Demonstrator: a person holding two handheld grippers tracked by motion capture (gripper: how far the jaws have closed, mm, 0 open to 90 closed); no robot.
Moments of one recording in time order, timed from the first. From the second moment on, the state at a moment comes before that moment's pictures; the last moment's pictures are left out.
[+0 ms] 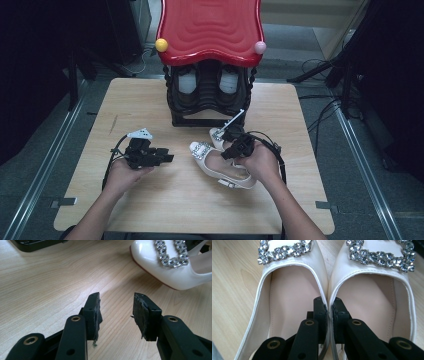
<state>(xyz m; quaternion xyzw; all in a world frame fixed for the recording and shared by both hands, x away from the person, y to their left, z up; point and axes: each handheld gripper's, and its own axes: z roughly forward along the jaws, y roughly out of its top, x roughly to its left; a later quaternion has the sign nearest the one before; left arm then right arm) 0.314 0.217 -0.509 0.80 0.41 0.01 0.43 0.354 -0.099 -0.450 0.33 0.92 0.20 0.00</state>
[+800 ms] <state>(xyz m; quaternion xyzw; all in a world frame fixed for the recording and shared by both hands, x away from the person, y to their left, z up) 0.301 0.249 -0.510 0.79 0.44 0.04 0.42 0.365 -0.073 -0.378 0.17 0.96 0.22 0.00</state>
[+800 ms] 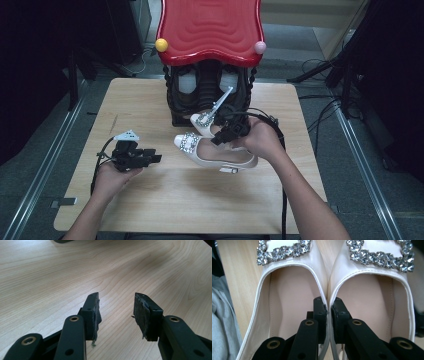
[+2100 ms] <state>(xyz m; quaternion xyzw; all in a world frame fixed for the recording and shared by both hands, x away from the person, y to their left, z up) 0.298 0.247 -0.512 0.79 0.44 0.04 0.41 0.417 -0.078 -0.168 0.26 0.87 0.42 0.04</state>
